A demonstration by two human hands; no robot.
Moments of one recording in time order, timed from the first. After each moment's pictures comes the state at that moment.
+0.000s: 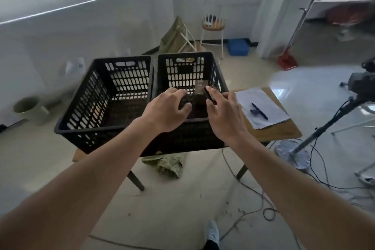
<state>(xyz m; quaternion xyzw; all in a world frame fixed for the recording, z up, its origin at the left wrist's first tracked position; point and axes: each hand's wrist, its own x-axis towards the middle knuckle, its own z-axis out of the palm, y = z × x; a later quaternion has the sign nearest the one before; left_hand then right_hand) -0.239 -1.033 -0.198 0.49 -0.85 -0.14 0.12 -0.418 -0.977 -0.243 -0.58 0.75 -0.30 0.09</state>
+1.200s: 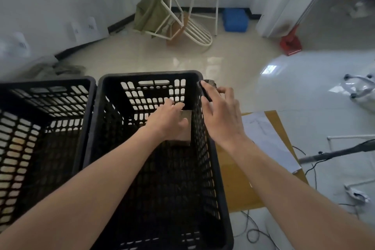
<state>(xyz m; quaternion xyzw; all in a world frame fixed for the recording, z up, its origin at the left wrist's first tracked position) -0.439 -1.400 -0.339 0.51 -0.82 -0.26 -0.02 -0.597 -1.327 -0.304 -0.57 0.78 -0.24 0.12</state>
